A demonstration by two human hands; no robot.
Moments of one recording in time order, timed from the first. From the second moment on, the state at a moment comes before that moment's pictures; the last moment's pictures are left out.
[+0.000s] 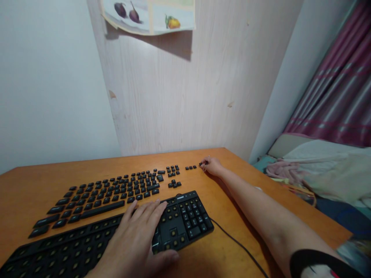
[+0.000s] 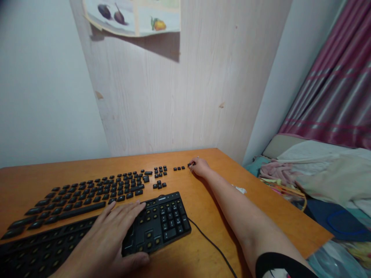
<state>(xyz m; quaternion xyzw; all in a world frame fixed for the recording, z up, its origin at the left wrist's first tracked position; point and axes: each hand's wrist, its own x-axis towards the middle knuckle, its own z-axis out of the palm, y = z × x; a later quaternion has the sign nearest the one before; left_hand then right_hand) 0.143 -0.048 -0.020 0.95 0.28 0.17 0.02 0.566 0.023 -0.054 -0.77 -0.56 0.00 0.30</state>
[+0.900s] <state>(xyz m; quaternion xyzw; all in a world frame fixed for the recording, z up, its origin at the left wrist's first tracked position) 0.142 -0.047 -0.020 0.95 0.28 0.16 0.01 0.567 0.027 -0.050 -0.76 -0.60 0.02 0.25</state>
